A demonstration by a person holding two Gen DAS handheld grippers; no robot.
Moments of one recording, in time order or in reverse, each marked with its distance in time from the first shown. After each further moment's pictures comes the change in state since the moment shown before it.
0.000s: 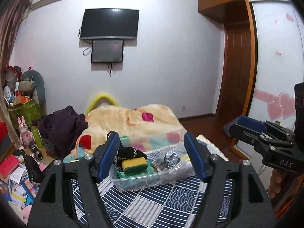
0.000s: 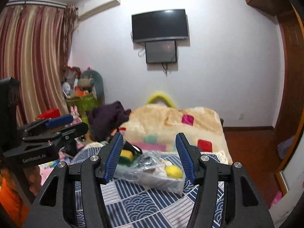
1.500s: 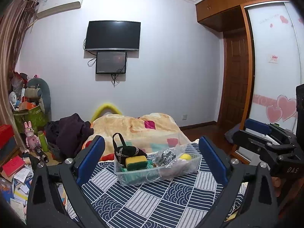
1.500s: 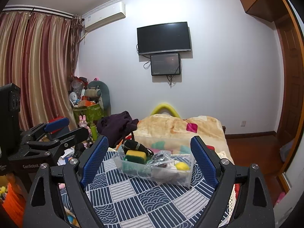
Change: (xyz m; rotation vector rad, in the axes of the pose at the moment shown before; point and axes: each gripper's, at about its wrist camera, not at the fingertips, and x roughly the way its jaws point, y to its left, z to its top) left arm -0.050 -0.012 -0.018 0.016 -0.081 0.031; right arm -0.035 0.028 -0.015 -0.002 -0.076 0.016
